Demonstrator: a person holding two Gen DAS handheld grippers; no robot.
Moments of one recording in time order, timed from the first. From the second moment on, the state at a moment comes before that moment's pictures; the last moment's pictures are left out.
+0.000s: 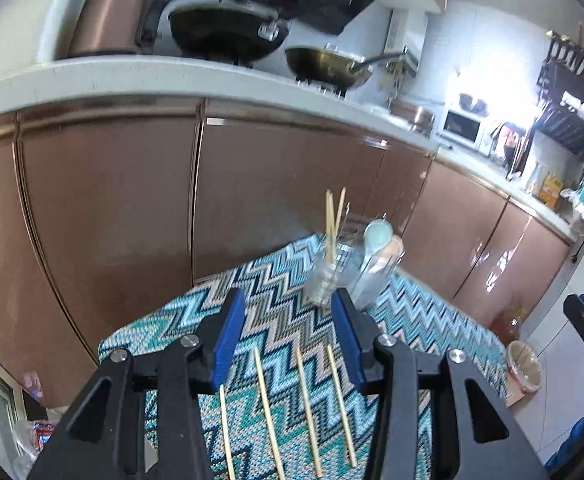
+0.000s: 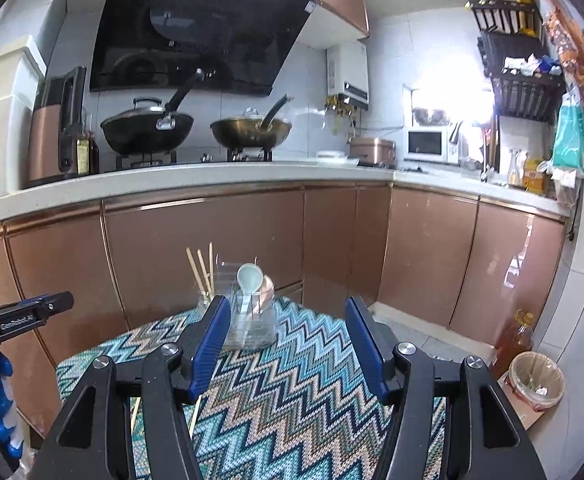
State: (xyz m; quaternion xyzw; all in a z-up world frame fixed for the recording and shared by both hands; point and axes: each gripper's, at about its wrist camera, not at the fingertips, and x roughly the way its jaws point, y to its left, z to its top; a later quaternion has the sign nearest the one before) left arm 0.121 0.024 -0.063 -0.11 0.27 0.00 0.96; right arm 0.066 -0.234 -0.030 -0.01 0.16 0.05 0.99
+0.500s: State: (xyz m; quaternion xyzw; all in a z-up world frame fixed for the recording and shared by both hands) left arm 0.190 0.063 -0.128 -0.16 0.40 -0.04 0.90; right arm 0.135 -0.221 -0.087 -0.02 0.30 0.13 0.95
